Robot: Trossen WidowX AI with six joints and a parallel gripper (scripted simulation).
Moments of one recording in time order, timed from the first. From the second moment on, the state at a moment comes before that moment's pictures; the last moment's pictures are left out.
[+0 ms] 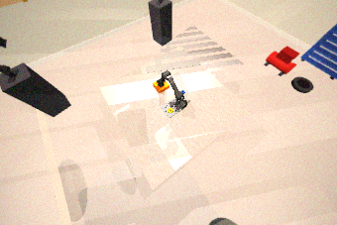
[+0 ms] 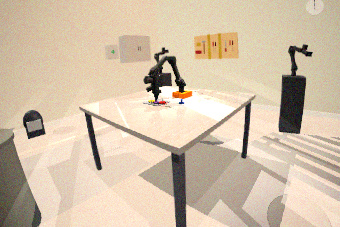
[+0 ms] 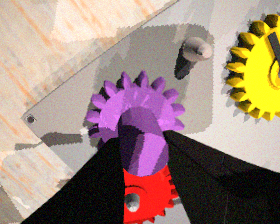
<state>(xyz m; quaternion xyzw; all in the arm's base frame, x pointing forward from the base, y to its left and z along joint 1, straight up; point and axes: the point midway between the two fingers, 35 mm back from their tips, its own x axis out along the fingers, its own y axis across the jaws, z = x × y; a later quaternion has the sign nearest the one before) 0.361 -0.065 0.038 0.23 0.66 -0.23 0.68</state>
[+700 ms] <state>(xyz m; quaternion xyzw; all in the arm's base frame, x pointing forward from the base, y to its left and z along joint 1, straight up) 0.360 -0.065 0.033 0.12 0.69 -0.12 0.71</state>
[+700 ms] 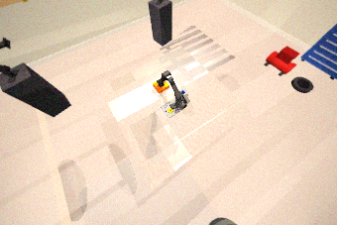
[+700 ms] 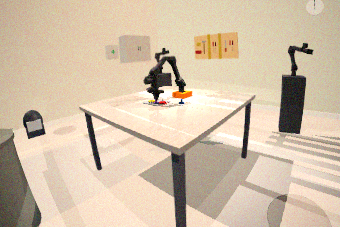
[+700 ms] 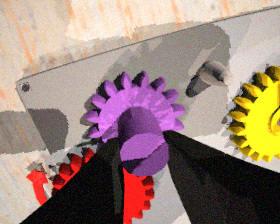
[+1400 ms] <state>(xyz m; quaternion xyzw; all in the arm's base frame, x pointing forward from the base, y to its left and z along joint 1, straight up) 0.359 -0.065 0.067 0.18 0.68 -0.17 0.69</state>
